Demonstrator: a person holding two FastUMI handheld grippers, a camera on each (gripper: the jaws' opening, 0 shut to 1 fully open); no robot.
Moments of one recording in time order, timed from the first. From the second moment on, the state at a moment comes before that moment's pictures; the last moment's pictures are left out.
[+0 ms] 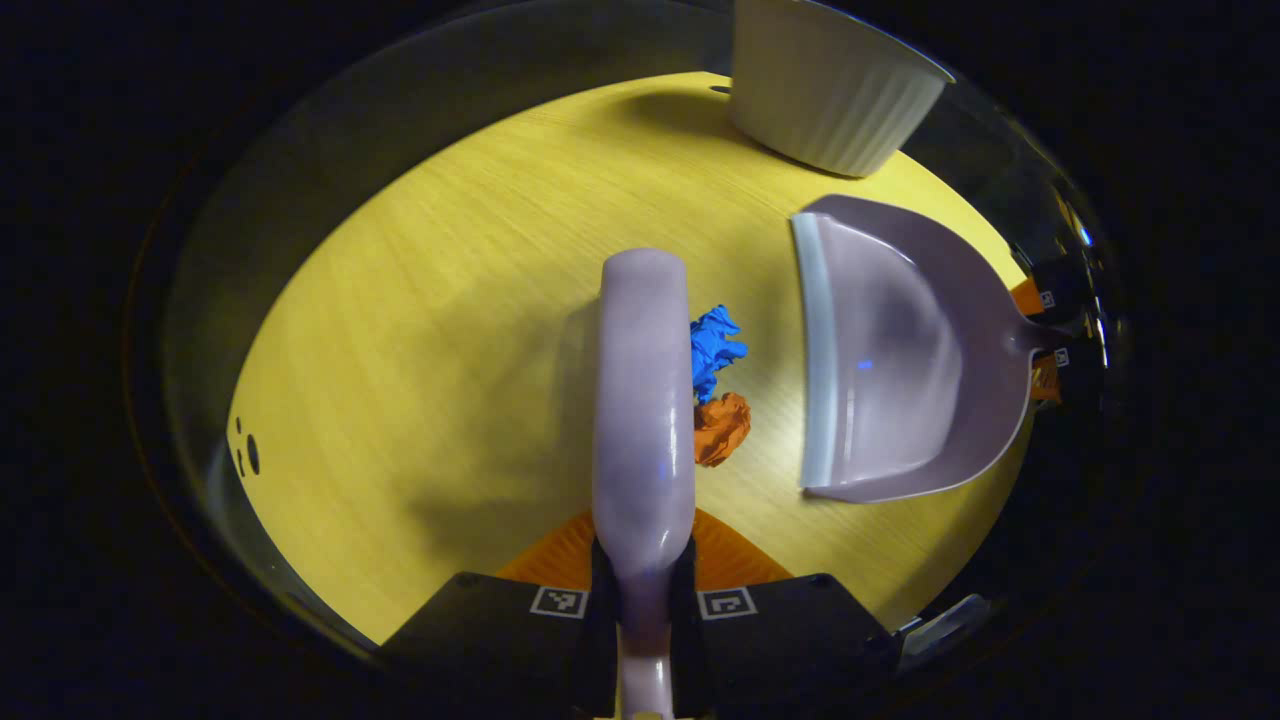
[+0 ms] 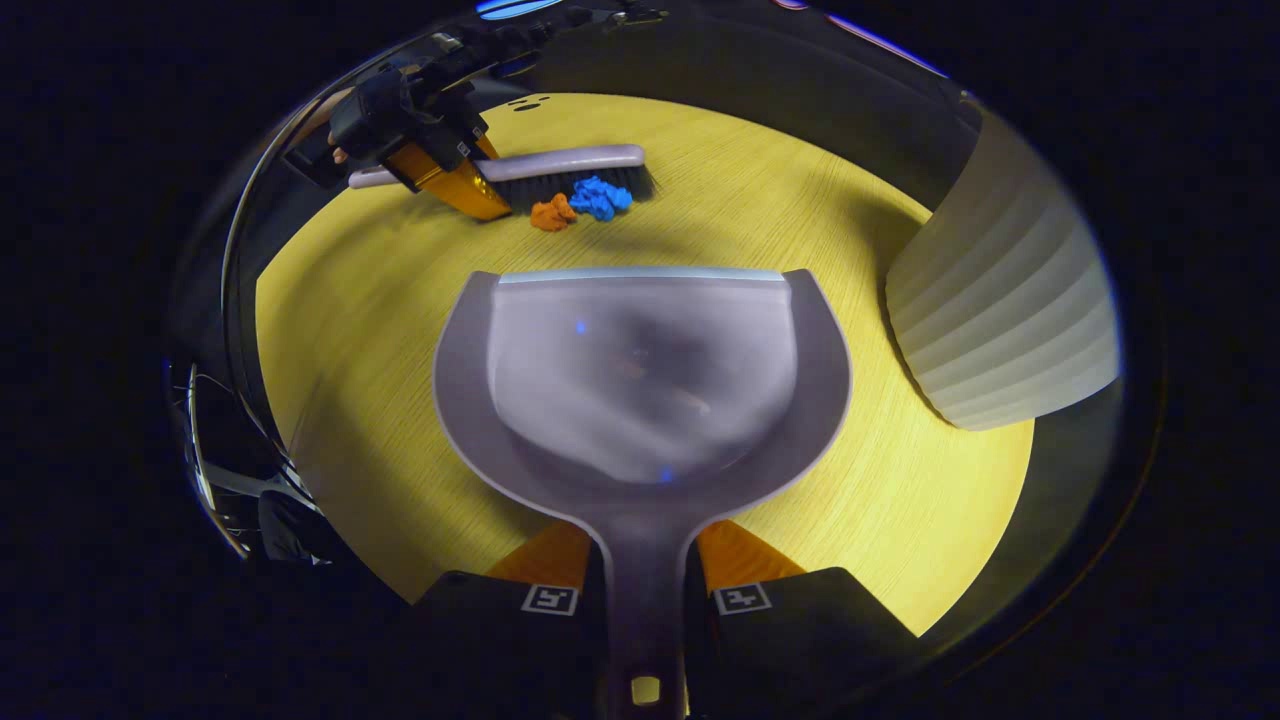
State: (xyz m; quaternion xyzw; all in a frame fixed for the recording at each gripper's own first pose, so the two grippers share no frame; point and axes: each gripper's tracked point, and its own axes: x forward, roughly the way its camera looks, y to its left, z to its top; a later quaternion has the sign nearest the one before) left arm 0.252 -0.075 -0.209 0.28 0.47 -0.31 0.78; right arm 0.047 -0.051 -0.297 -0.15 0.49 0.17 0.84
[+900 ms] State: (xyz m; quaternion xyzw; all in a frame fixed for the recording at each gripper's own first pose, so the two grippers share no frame) left arm 0.169 -0.126 -0.178 0.07 0.48 -0.28 0.83; right arm 0.058 -0.069 -0.295 -0.14 0.46 0.22 0.85
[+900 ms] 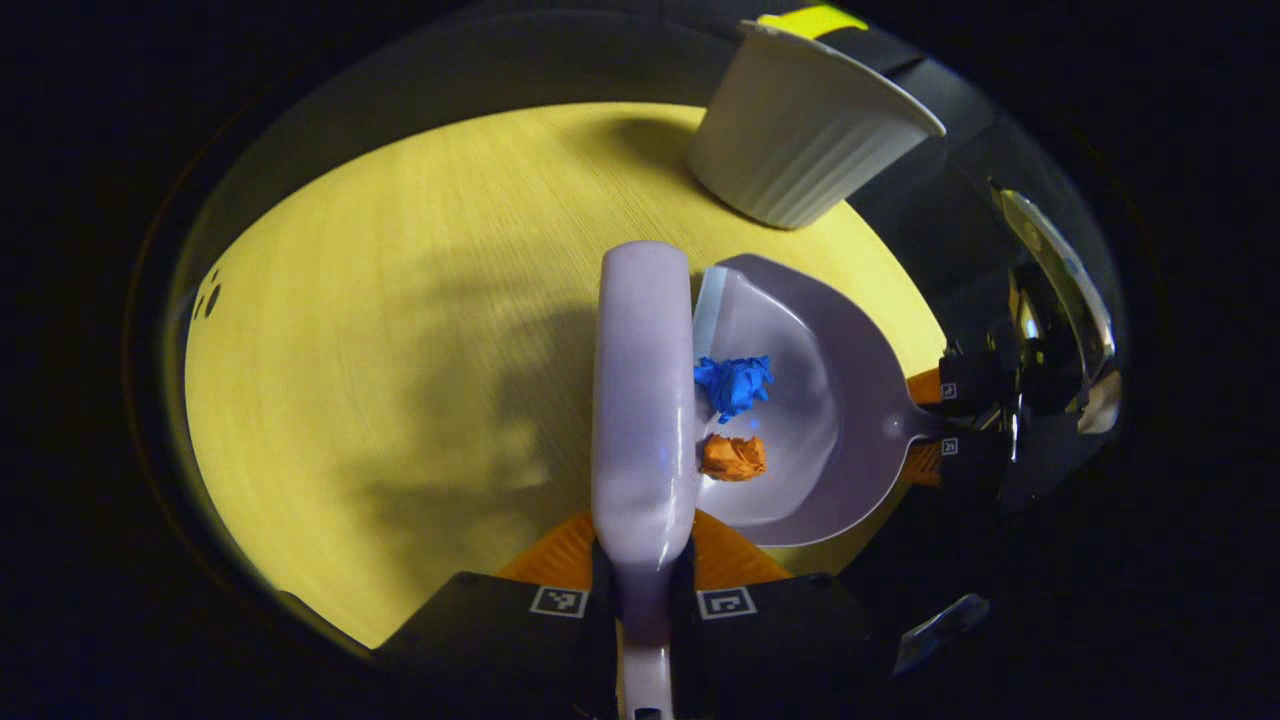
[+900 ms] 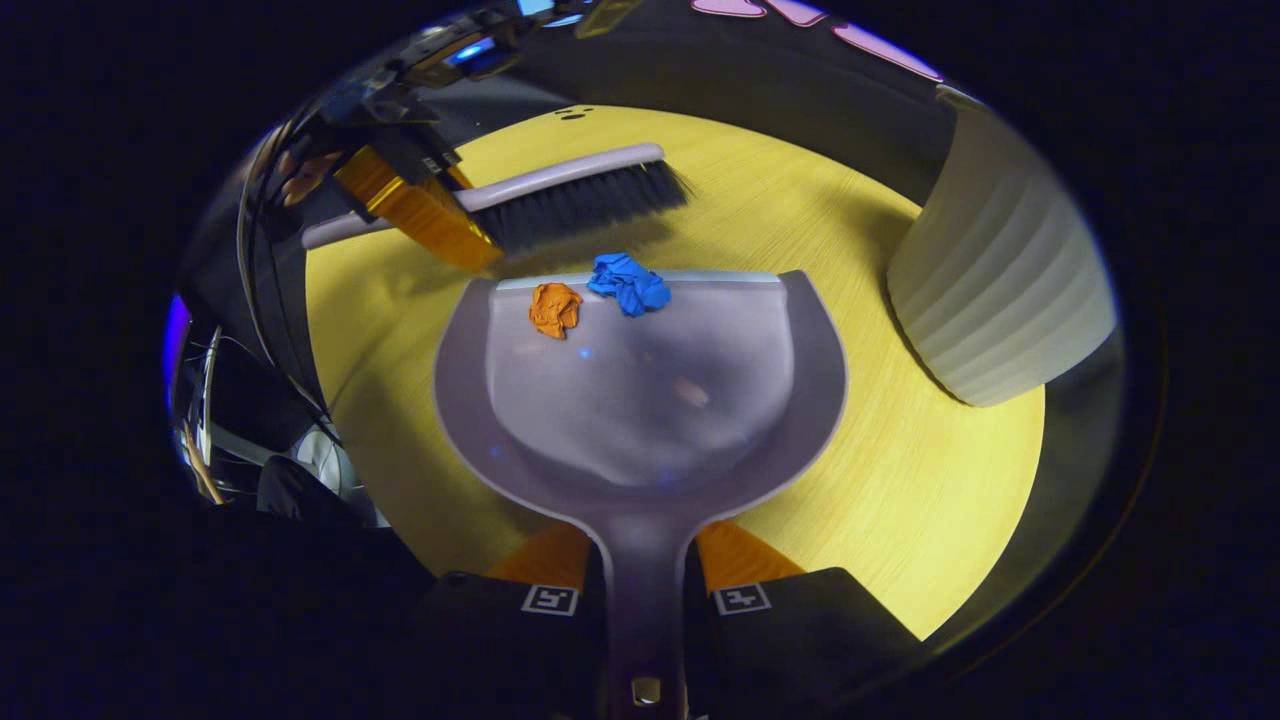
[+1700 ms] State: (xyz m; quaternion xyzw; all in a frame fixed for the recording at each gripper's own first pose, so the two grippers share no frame) left arm 0.049 0.024 -0.294 -0.02 0.42 -0.22 0.88; right arm -0.011 -0.109 -0.169 -0.13 0.45 0.14 0.87
